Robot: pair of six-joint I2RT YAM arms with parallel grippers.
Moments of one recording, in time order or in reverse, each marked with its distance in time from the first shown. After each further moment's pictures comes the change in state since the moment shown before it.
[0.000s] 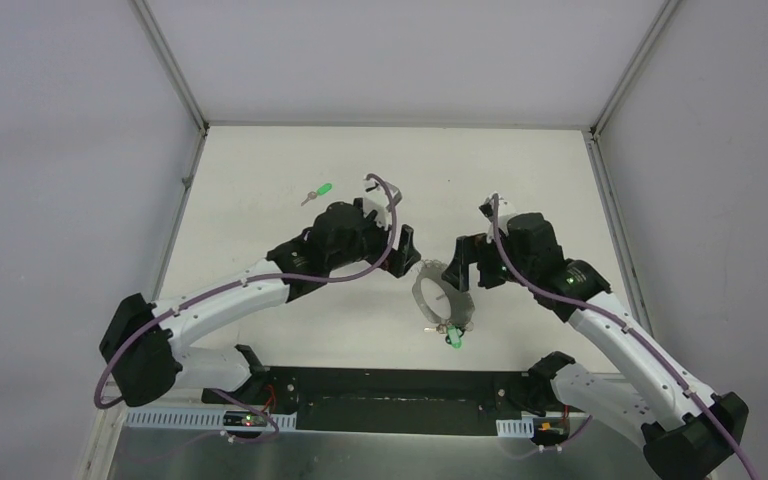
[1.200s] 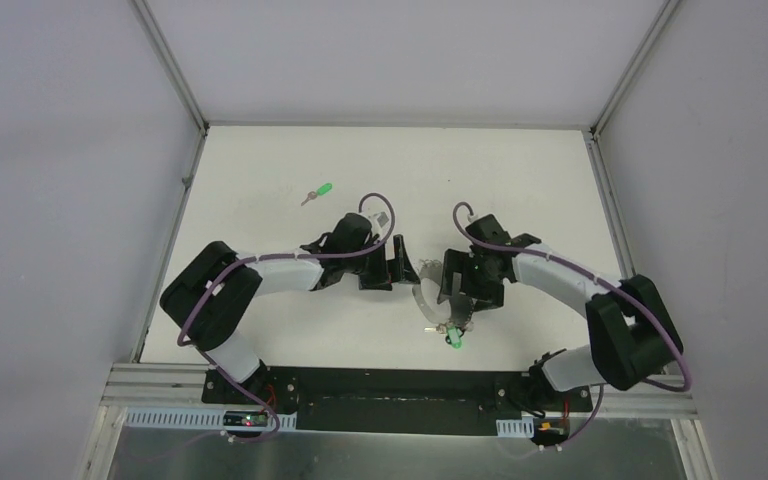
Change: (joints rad) left arm 0.161 0.349 -0.060 0.035 0.292 -0.523; right arm -0.051 0.477 -0.072 -0.056 0.053 0.319
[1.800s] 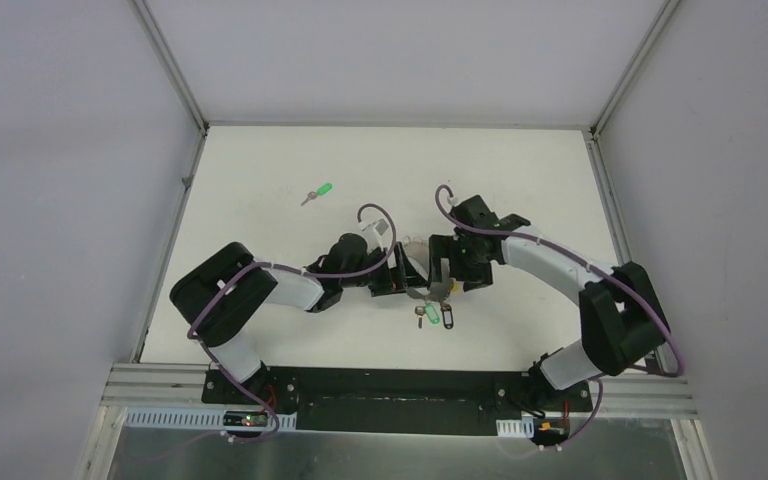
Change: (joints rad) left arm -0.047 0.063 -0.276 0.628 0.017 -0.158; right arm 0.048 0.198 0.261 -0.042 -0.055 -0.133
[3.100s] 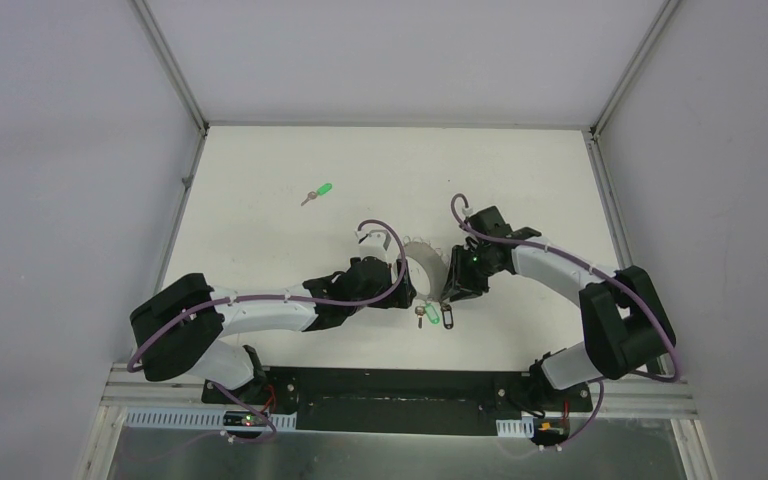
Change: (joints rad) left arm -0.297 -0.277 0.080 -0.547 -0.660 0.225; right arm -0.098 -0.090 -0.188 0.103 -0.171 0.072
